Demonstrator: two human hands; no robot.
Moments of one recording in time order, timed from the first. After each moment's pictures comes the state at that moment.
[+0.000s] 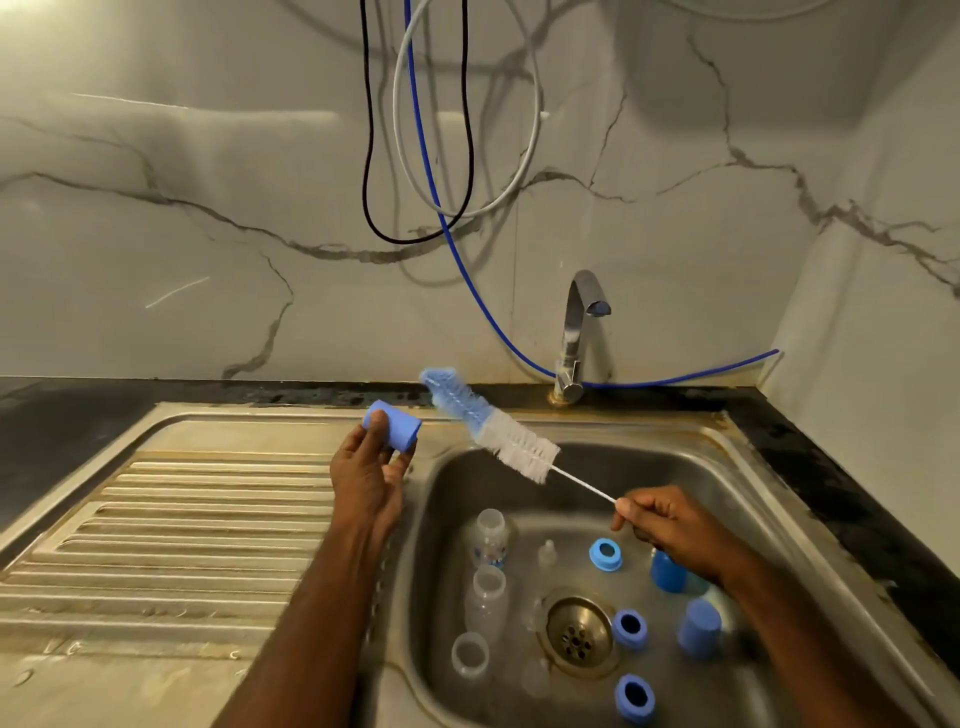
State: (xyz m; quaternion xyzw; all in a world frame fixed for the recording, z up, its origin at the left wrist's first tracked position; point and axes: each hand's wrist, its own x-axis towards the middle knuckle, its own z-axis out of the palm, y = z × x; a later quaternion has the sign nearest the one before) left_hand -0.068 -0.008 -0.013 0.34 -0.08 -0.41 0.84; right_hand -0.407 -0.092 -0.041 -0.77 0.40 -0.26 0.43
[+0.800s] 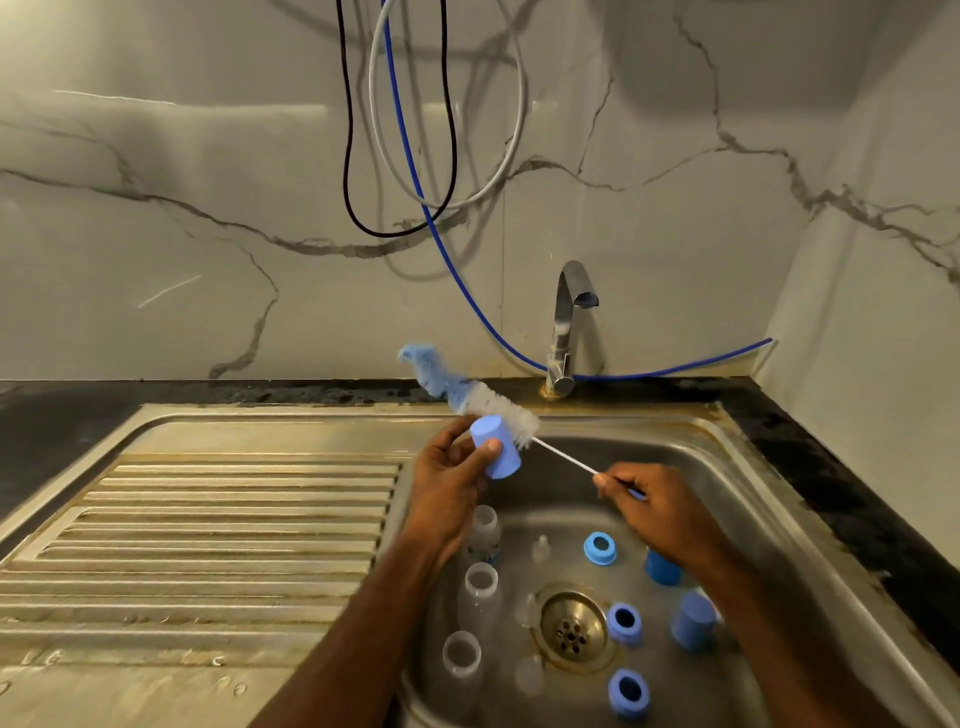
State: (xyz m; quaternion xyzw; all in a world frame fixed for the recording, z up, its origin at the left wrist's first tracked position) left_hand -0.148 -0.017 -0.020 0.41 -0.29 -0.47 0.73; right_hand -0.387 -0.089 -0.031 -0.82 0.42 -0.32 0.23
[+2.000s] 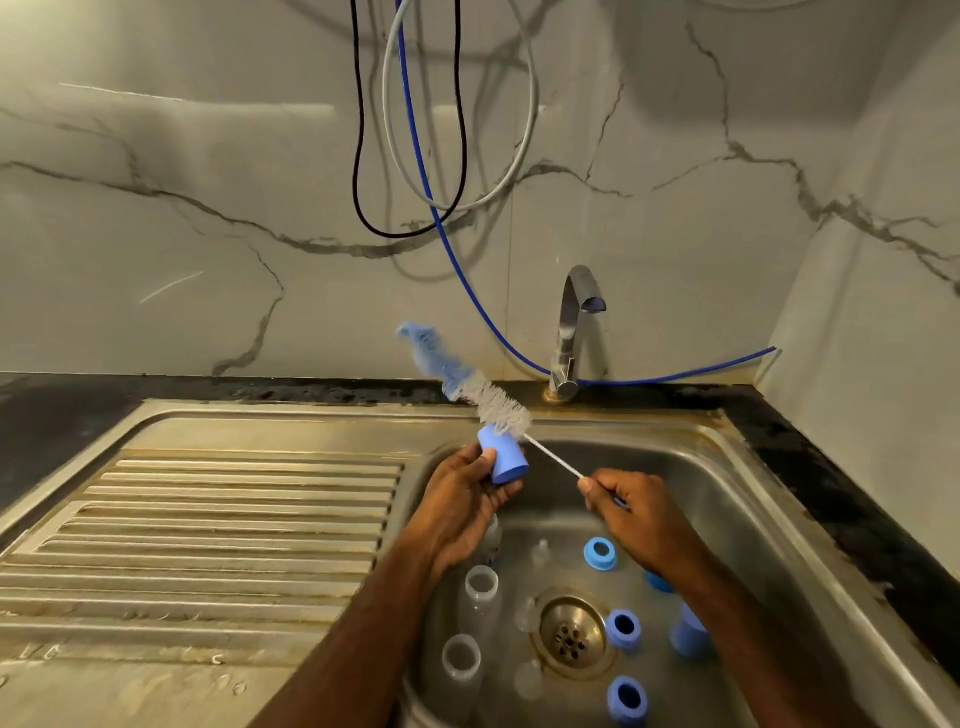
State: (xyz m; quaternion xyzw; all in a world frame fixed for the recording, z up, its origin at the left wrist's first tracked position) left_hand -0.154 -0.015 -0.016 0.37 -0.19 -0.60 0.68; right_hand -0.366 -0.075 -0.028 -0.81 0.40 -0.33 0.25
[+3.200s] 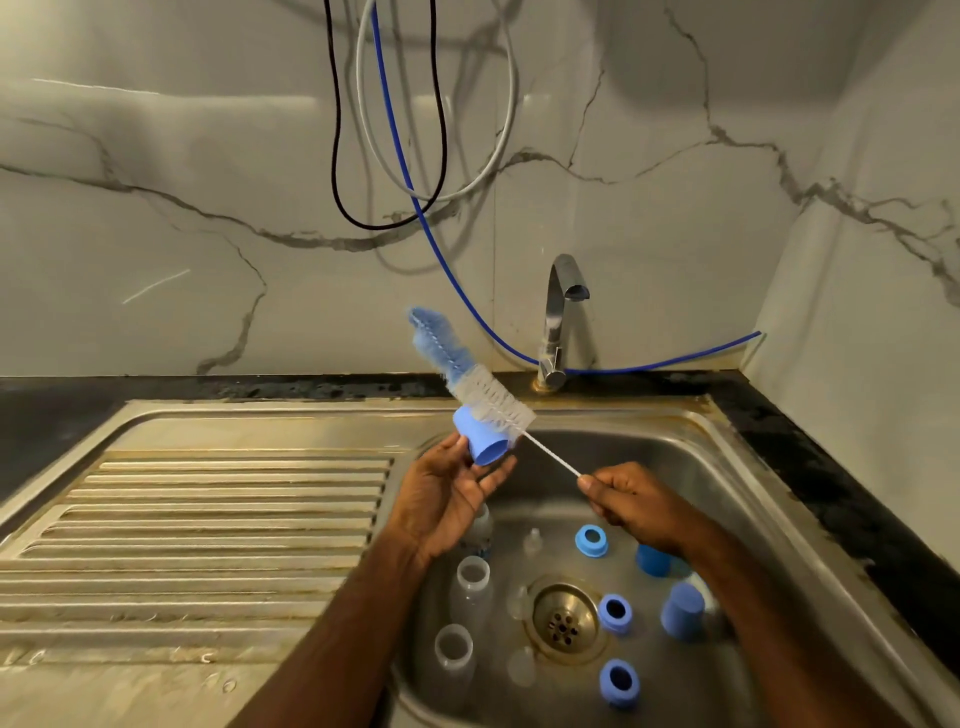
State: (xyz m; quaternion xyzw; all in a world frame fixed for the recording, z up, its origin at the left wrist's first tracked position) left_hand -0.143 -0.014 -0.024 0.21 -0.19 -0.67 0.69; right_hand -0.385 -0.095 -0.034 -0.78 0.39 -0.24 0.42
